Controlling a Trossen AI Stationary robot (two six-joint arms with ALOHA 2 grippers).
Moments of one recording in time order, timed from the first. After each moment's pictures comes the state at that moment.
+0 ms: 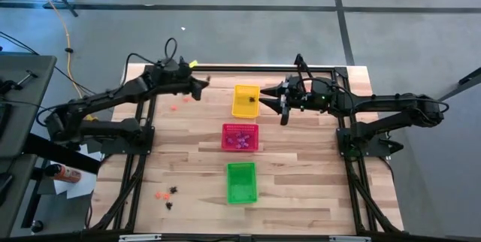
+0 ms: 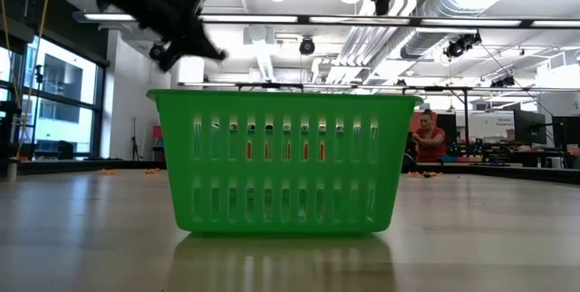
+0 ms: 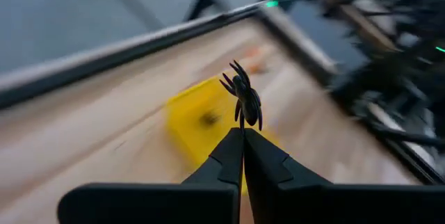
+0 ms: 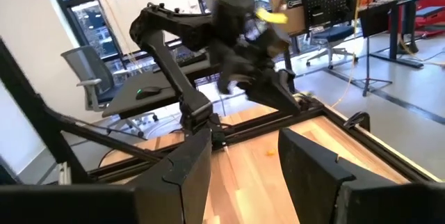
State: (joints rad) left arm 0.56 1.04 0.73 -0.14 0.15 -0.45; right arm -0.14 1.15 0.82 0.32 0.00 0.24
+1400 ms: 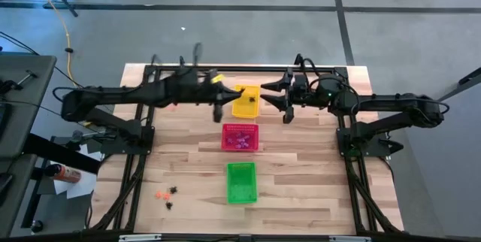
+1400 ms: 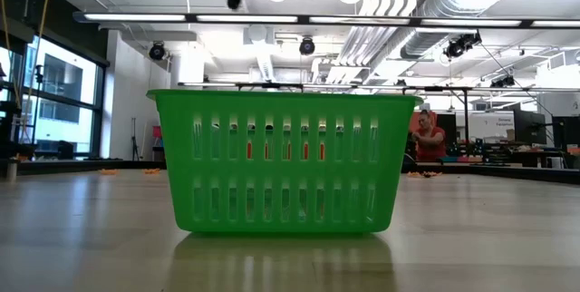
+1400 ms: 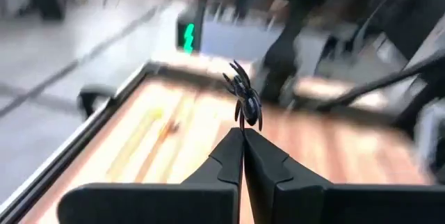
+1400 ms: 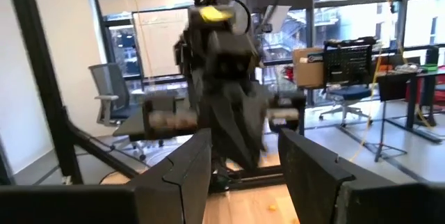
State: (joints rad) left arm 0.20 1.31 1.08 -0.05 0.03 -0.10; right arm -0.18 1.14 0.82 0.49 -0.11 0.09
